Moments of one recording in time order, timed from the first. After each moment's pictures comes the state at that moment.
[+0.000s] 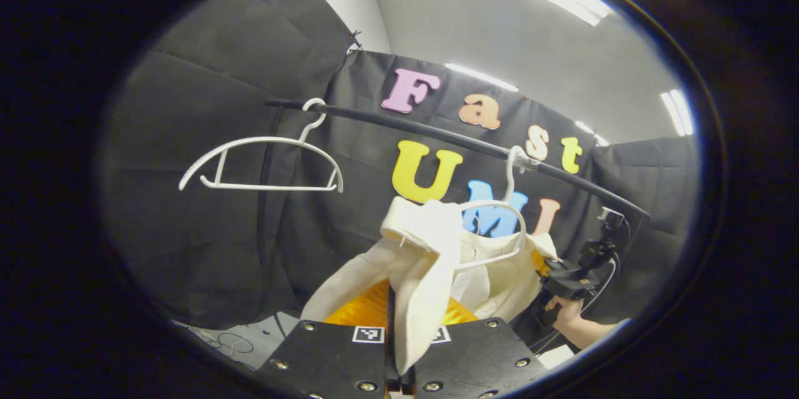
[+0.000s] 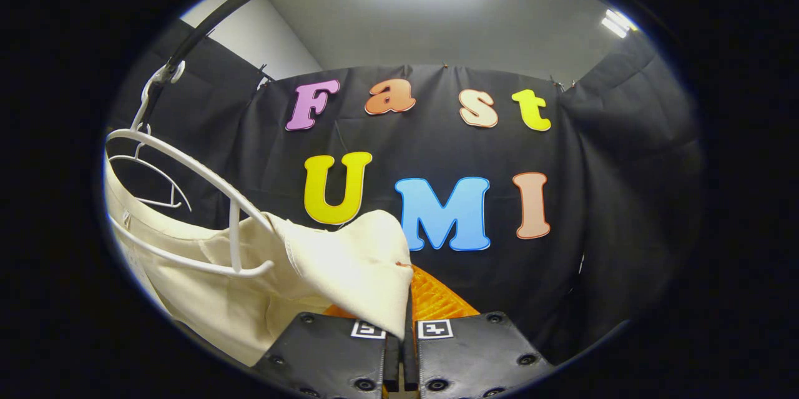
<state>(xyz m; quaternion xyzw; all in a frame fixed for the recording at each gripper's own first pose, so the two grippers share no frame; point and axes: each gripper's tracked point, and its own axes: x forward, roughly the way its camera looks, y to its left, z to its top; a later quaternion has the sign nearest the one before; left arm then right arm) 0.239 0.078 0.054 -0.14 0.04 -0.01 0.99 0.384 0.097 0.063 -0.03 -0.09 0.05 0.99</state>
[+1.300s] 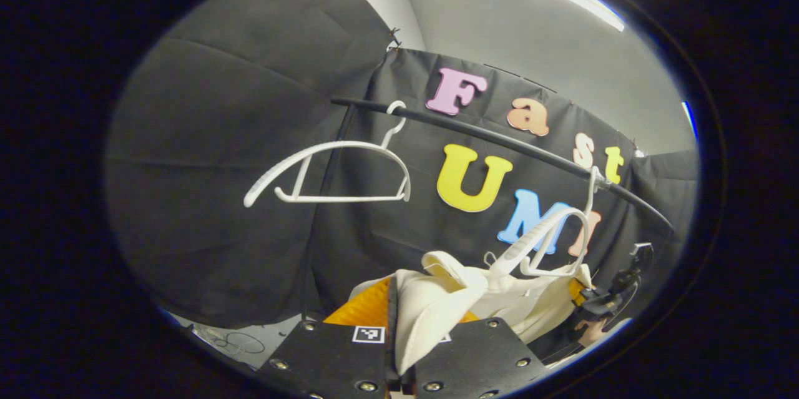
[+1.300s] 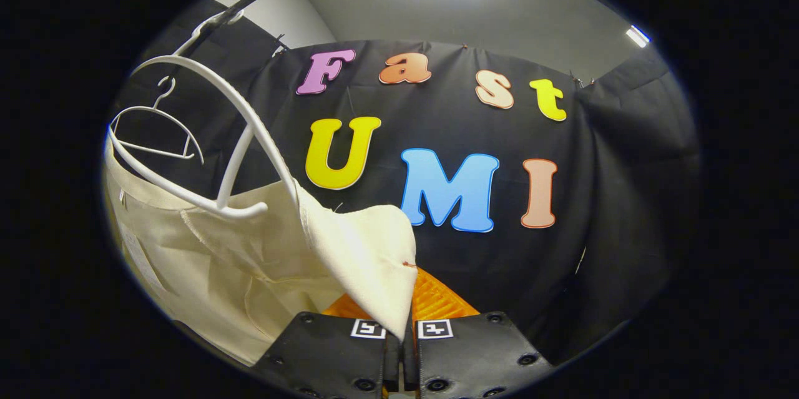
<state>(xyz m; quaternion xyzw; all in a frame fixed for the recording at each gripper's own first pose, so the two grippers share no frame) 0.250 0.192 0.018 -0.18 0.06 0.07 0.98 0.417 0.087 -0.009 -0.08 -0.03 0.05 0.99</state>
